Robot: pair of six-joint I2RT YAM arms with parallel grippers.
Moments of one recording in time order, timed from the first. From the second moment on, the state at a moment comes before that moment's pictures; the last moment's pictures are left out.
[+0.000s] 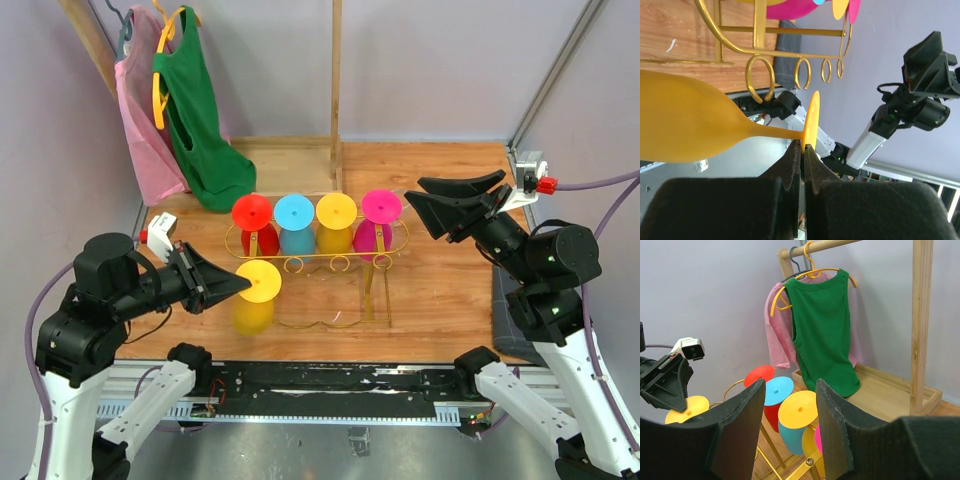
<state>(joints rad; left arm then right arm) -0.32 0.64 1.33 -1.12 0.56 -1.15 0.44 0.71 1.07 0.03 -0.39 0.42</state>
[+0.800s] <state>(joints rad) -0.33 0.58 1.30 -1.05 0.37 -1.27 0.44 0.71 1.07 0.02 -0.38 0.41</state>
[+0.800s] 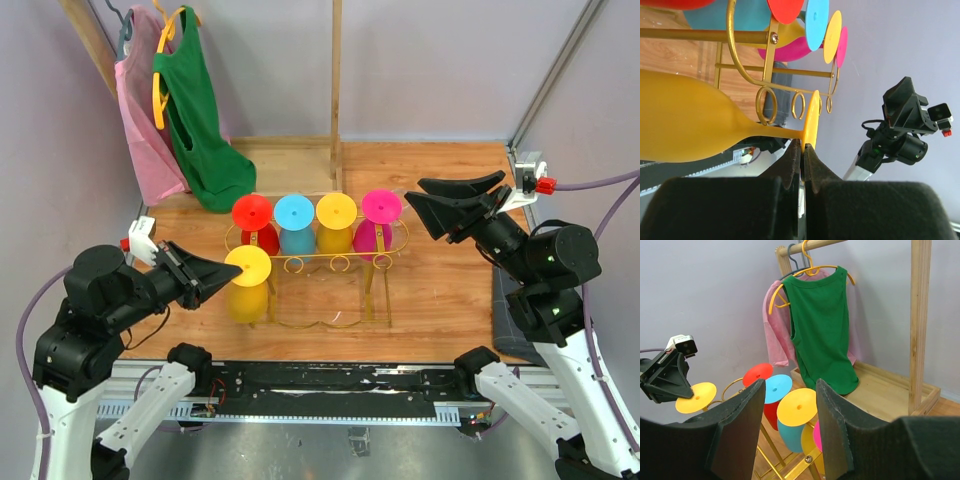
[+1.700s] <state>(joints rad) -0.34 0.58 1.15 -0.87 0.35 -1.28 0.44 0.73 1.04 0.03 -0.38 0.41</state>
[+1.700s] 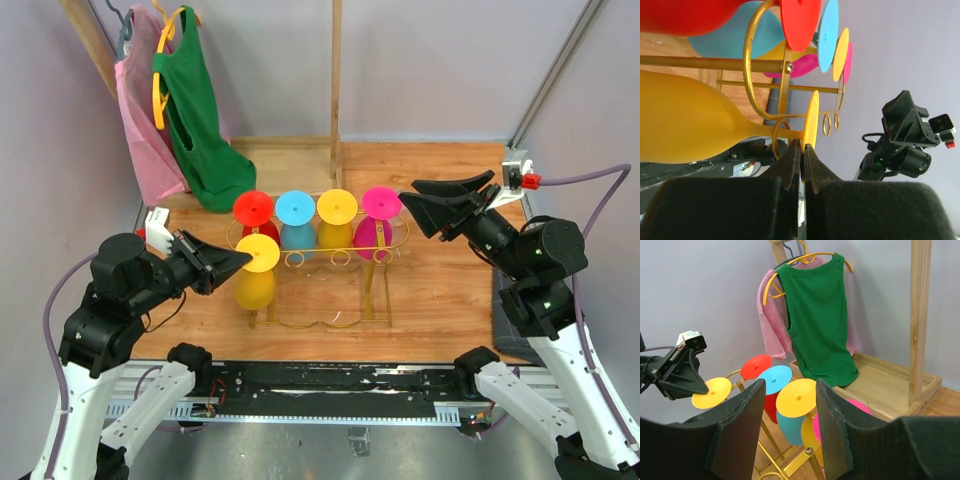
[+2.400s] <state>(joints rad) -0.34 0.56 1.10 -0.84 0.39 -1.25 0.44 0.73 1.04 0.03 -0.38 0.41</state>
